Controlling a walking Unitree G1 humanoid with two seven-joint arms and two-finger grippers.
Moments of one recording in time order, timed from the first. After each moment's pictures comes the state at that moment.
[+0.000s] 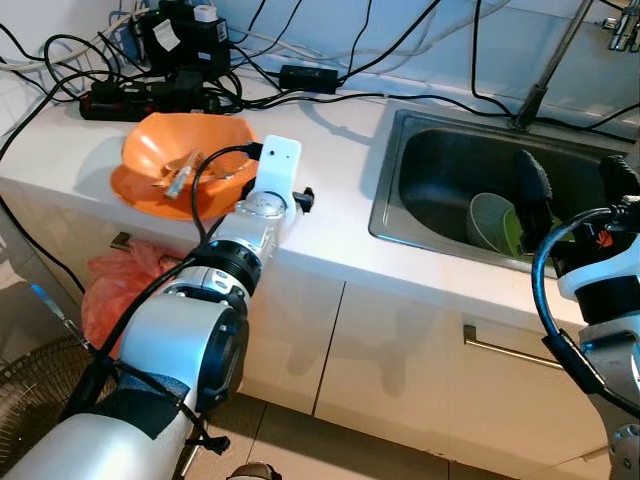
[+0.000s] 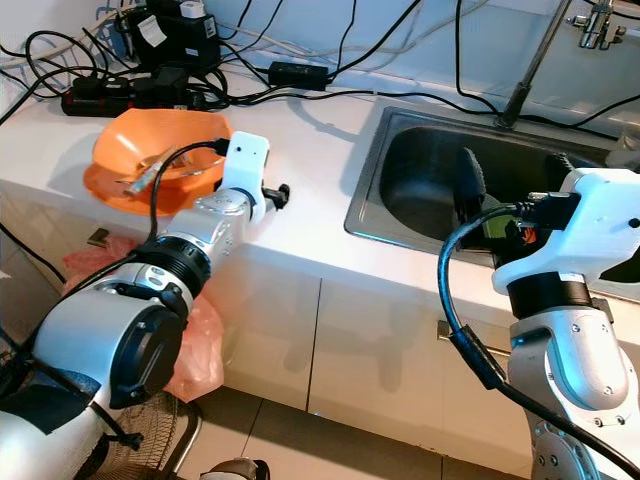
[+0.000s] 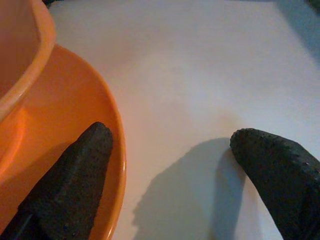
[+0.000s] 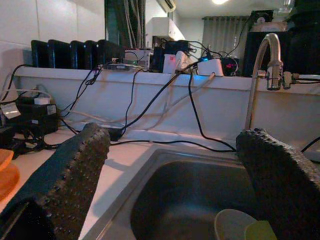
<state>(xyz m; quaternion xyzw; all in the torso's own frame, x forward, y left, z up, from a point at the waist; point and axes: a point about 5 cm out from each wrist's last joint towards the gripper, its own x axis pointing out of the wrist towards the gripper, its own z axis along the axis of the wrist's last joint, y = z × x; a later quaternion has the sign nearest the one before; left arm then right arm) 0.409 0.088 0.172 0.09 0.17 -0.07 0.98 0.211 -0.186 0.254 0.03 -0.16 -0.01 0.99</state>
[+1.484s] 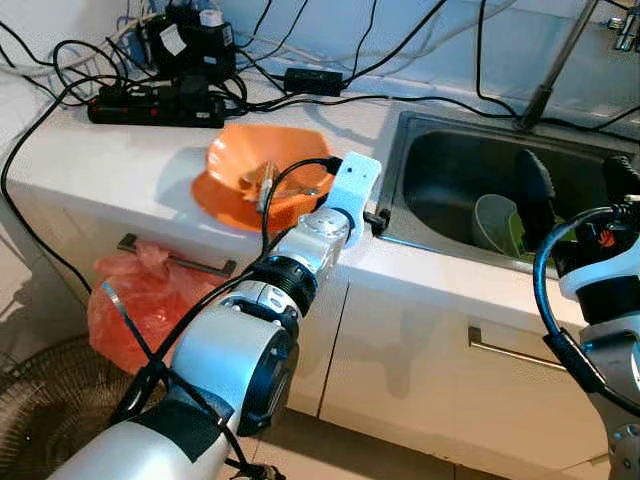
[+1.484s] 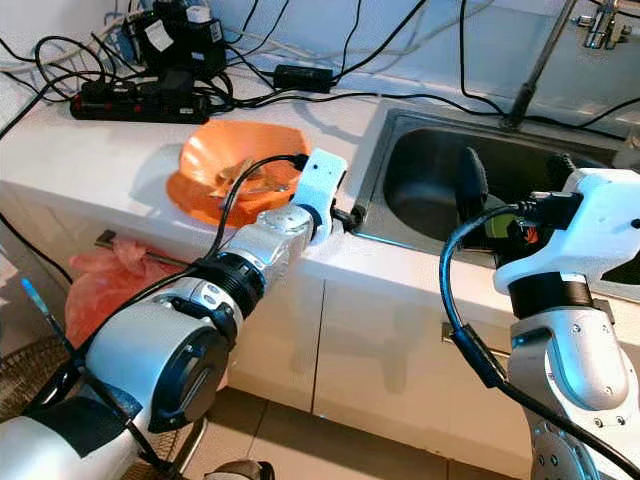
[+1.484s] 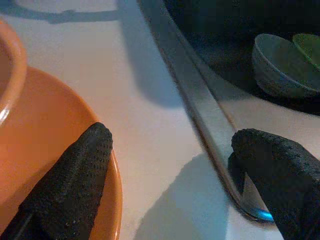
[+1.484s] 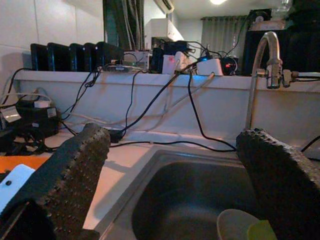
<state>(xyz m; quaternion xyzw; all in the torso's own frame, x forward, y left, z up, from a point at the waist) 0.386 0.004 0.165 0.09 0.16 -0.24 0.95 0.211 -0.186 0.254 0.03 -0.16 -0.02 0.99</state>
